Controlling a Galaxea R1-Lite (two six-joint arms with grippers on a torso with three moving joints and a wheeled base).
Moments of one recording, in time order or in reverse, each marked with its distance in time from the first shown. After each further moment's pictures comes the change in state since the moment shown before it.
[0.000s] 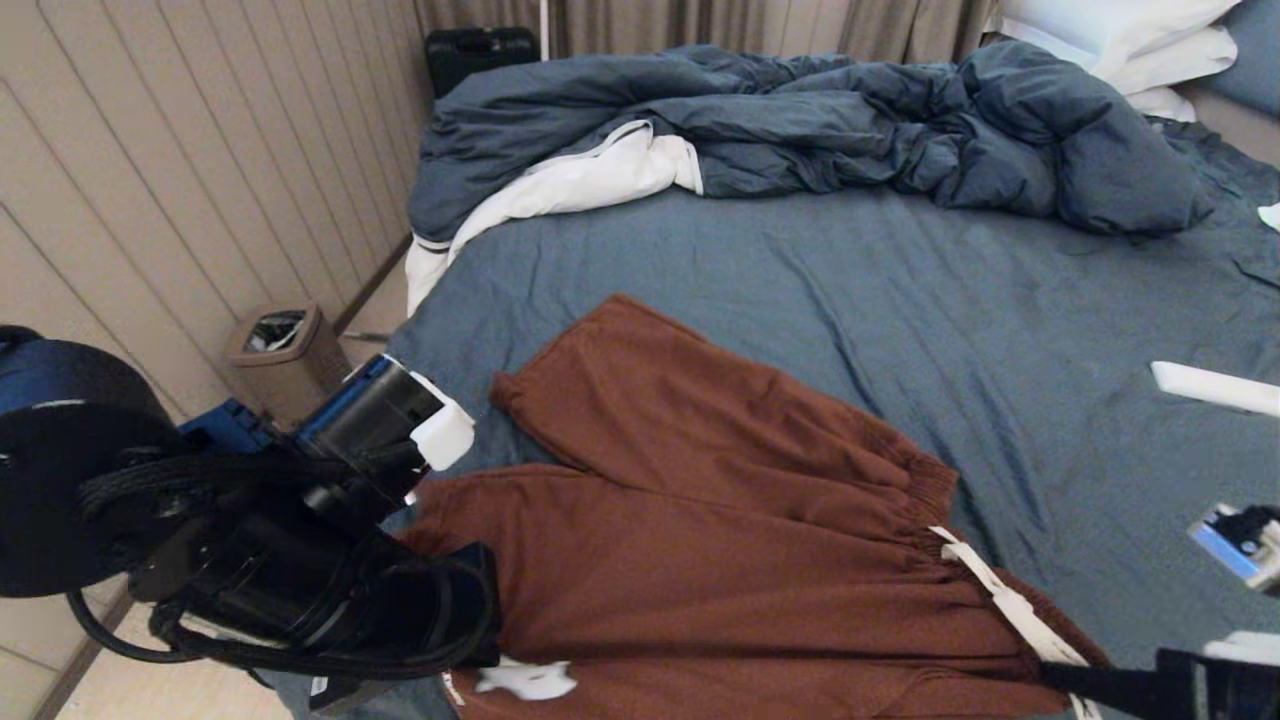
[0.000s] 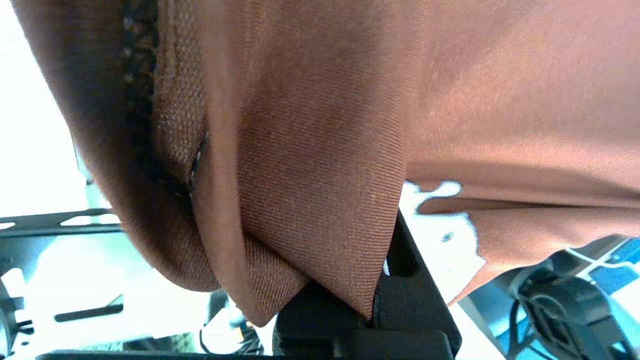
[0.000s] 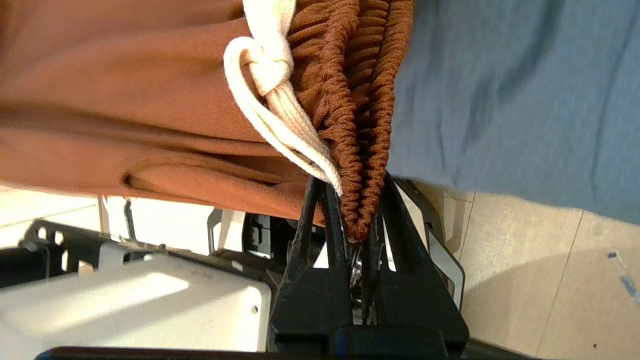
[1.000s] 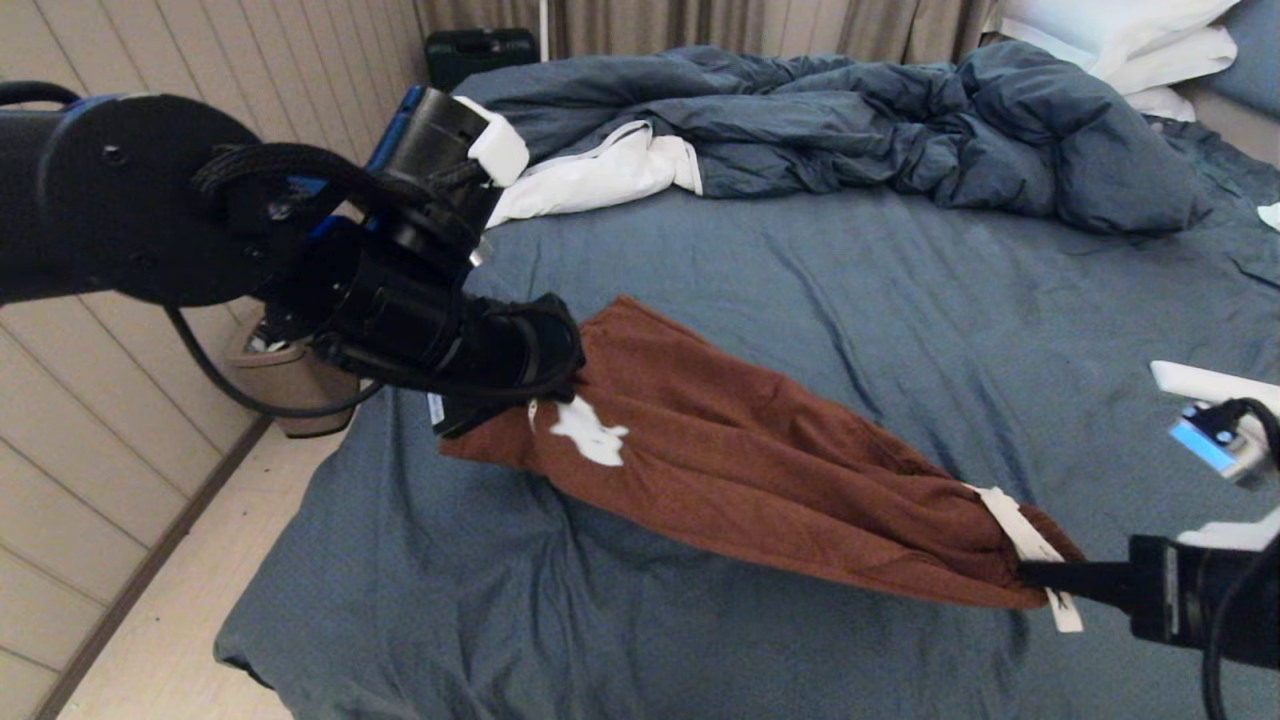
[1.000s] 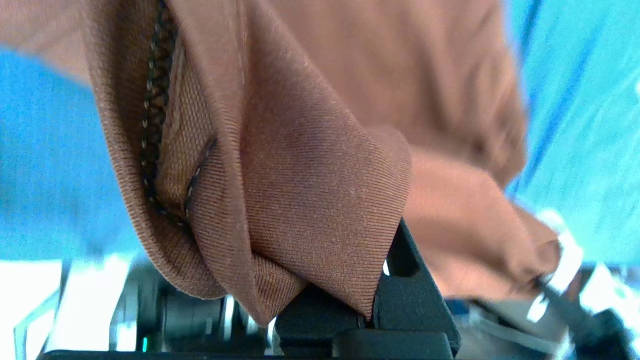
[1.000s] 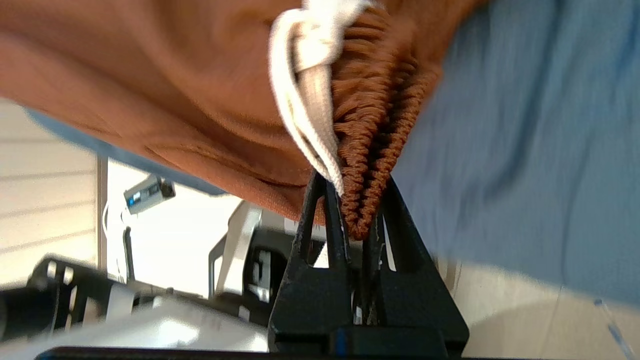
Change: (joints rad) left arm 0.042 0.220 -0.630 0.014 0.160 0.147; right arm 0.007 0.149 -0.175 -0.062 0.002 -0.001
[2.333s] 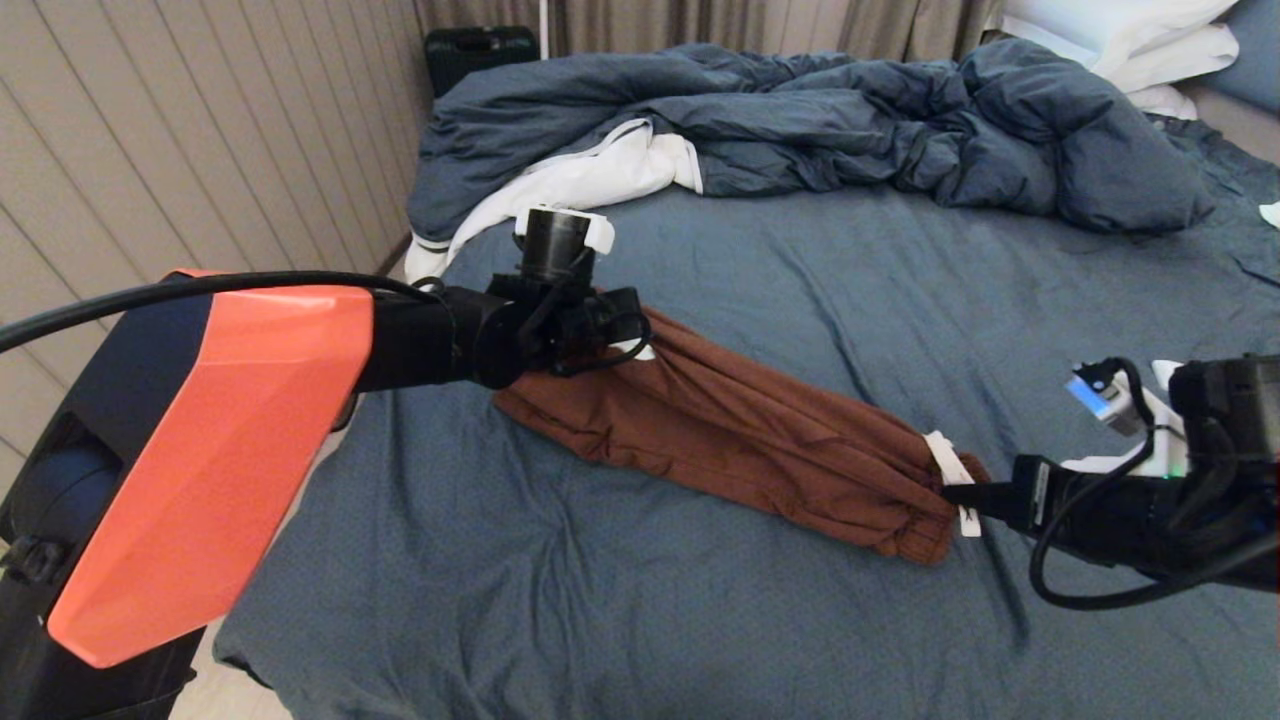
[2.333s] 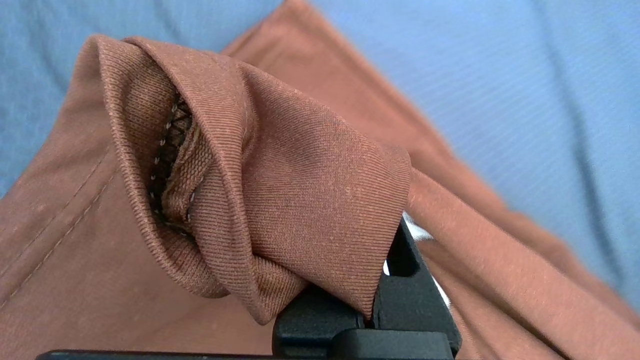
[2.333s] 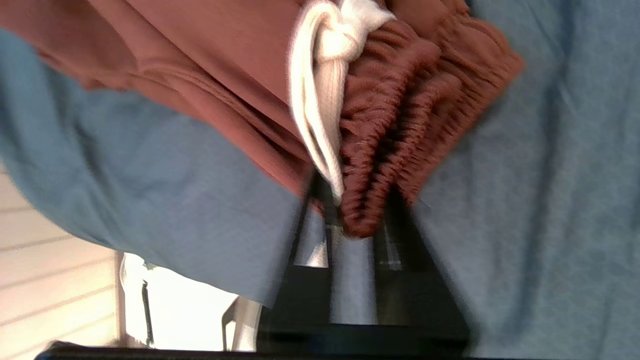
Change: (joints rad) left arm 0.104 0.492 -0.240 -0.661 0.145 0.403; right arm -0.050 0.293 -0.013 -0.318 0.007 0.072
